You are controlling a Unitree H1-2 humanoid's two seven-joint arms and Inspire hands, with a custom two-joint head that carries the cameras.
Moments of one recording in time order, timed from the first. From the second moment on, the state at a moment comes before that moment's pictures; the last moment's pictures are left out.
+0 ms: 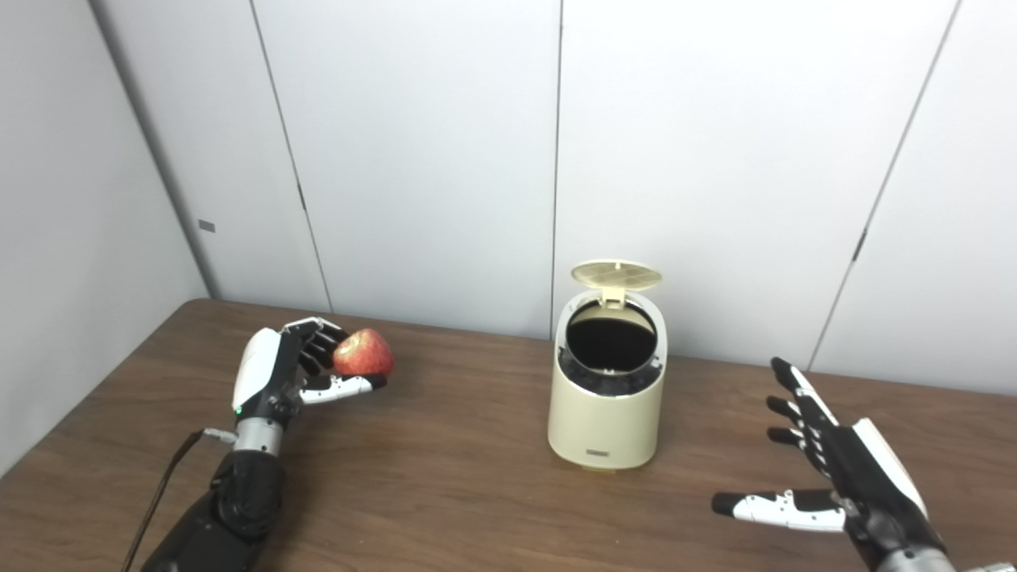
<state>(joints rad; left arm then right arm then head) -0.45 0.39 -0.04 0.45 0.41 -0.15 0.42 -0.23 -0.33 0.02 -0.25 -0.15 0.31 0.23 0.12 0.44</state>
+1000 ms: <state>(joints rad) -0.57 0.28 -0.12 0.15 0.51 -0.12 0.17 -0.29 -0.31 0.06 -0.06 -0.27 0.14 0.18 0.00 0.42</state>
